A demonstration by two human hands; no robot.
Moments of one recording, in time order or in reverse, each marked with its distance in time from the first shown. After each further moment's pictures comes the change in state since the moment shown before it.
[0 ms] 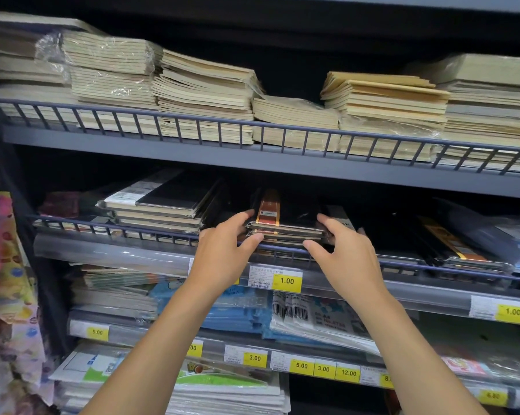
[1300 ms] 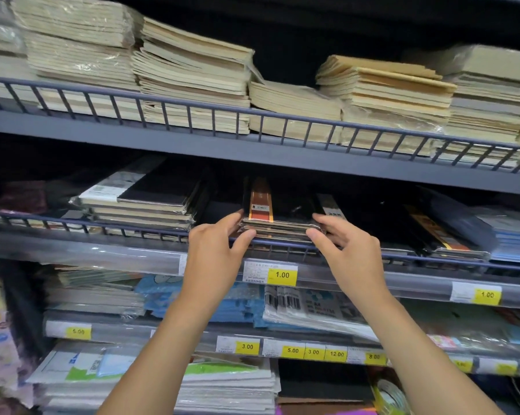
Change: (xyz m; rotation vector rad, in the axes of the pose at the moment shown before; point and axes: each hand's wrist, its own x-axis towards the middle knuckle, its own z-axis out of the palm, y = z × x) left_hand 0.000 -0.018 0.014 -0.058 0.098 0.064; right_hand 0.000 0.020 0.011 0.357 0.112 -0.003
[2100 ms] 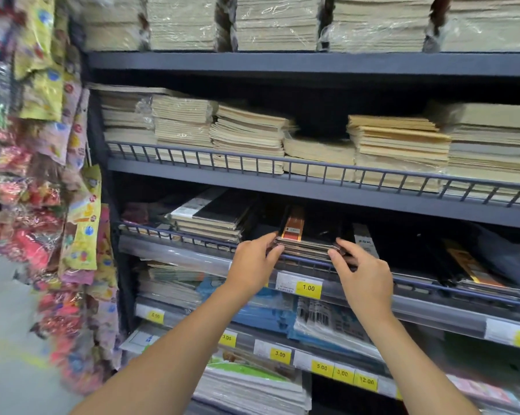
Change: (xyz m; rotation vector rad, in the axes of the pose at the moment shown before) left_hand -0.013 0.036 -0.024 0.182 -0.068 -0.026; right_hand -0.012 -0.004 0.000 -0.130 0.088 -0.092
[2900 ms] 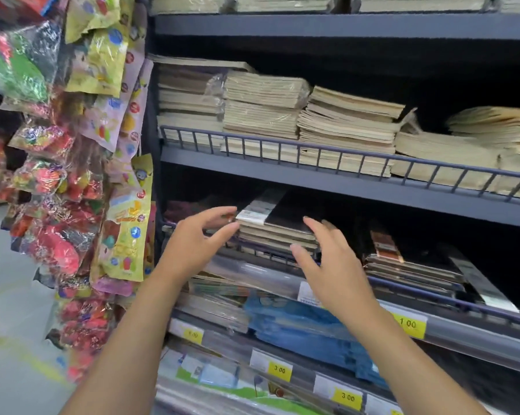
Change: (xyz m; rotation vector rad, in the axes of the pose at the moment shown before) left_hand 0.025 -0.170 -0.165 -0.180 0.166 0.028; right_hand -0.004 -0.147 0.134 -0.025 -0.386 -0.182
